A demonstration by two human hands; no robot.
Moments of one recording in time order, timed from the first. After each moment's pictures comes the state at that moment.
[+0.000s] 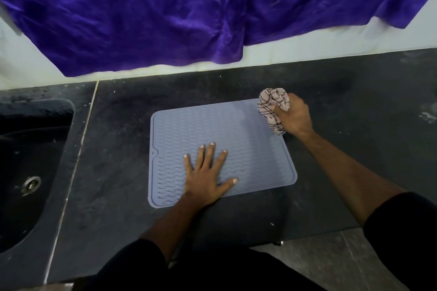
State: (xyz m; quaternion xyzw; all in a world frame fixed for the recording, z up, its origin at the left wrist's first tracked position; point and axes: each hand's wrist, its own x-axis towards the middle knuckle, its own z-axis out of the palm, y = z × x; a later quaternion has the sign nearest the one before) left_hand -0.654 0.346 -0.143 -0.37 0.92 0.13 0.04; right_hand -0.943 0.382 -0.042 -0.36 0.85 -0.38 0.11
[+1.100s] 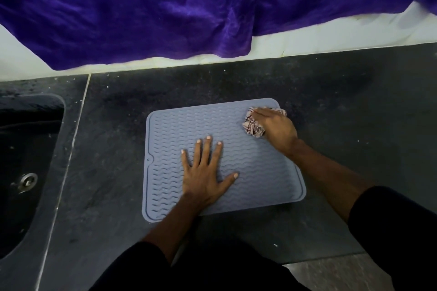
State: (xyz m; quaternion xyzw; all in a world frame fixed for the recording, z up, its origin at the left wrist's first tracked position) left_hand -0.679 0.316 -0.143 -0.42 0.90 0.11 0.02; right_hand -0.936 0.339 -0.097 -0.63 0.77 -0.06 0.06
